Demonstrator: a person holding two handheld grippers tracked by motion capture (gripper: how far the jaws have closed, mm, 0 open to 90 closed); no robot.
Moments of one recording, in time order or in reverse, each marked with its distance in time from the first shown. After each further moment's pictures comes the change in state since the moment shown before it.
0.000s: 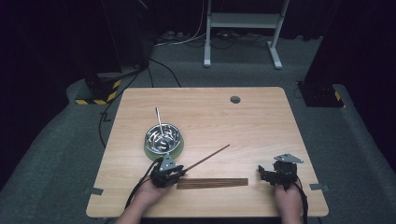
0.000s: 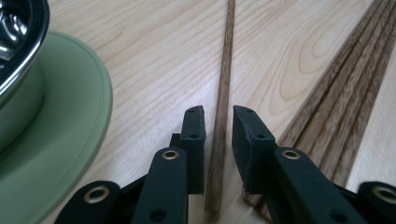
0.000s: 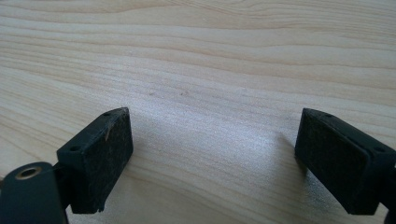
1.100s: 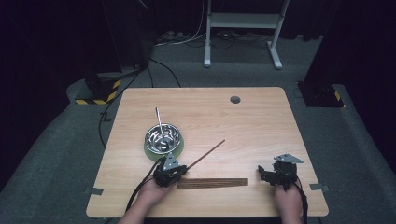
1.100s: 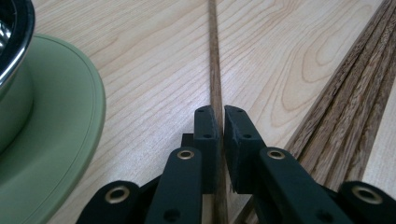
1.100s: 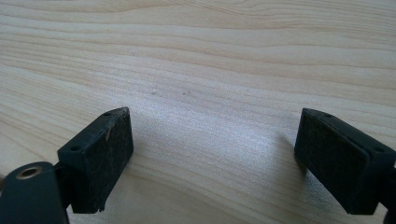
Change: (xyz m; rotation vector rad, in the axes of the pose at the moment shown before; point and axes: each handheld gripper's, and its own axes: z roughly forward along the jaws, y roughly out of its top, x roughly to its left) left arm -0.003 0.003 0.006 0.001 0.019 -0.004; right arm 0.001 0.000 0.000 0.002 0.006 -0.002
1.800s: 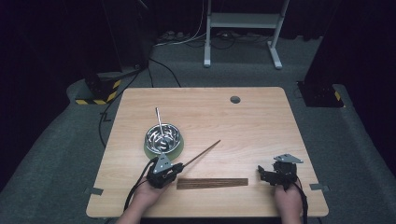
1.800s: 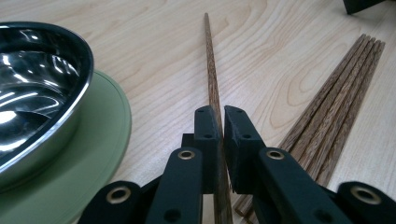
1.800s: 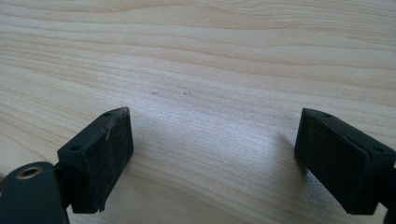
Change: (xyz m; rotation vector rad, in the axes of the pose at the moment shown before) left arm -0.001 0.002 -0.030 -0.110 0.023 -0.009; right arm 0.000 0.000 0.000 -0.001 -0.001 -0.001
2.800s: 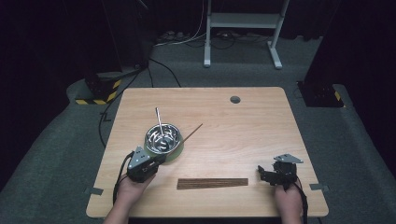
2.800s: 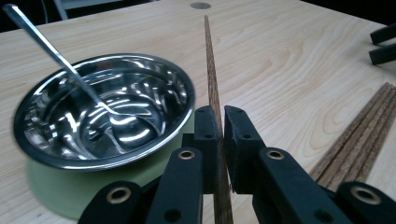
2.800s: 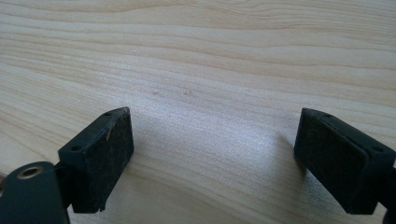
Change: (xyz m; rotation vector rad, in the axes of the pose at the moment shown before) left arm 0.040 0.000 -0.047 -0.119 0.089 -0.078; right arm 0.000 0.000 0.000 -0.002 0.001 -0.005
